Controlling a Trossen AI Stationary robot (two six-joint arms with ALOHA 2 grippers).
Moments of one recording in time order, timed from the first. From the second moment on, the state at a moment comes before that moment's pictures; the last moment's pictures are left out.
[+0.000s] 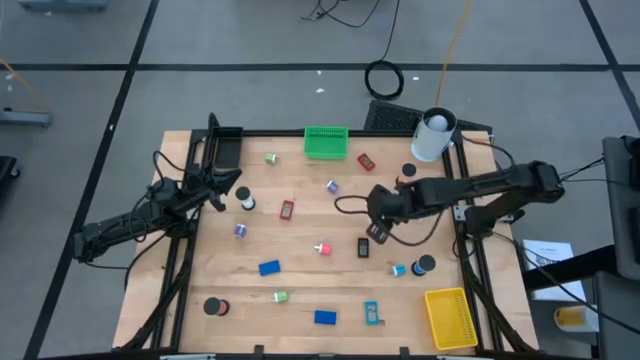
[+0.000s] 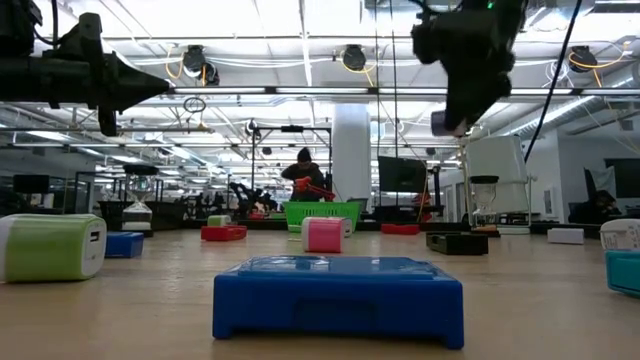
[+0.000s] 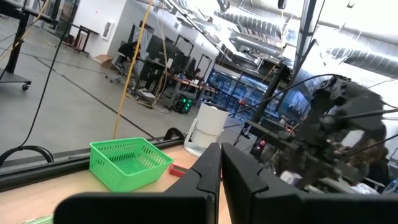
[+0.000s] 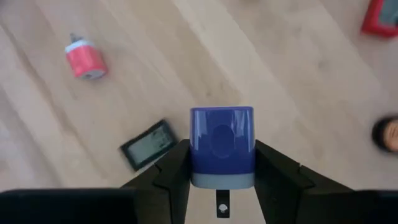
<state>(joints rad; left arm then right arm) 0.35 0.01 0.02 0.18 -0.10 -0.40 0.11 1.41 1.14 -0.96 0.19 0.72</state>
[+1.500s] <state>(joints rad) 0.35 0.01 0.02 0.18 -0.10 -0.40 0.99 1.55 1.21 -1.20 -0.11 2.15</state>
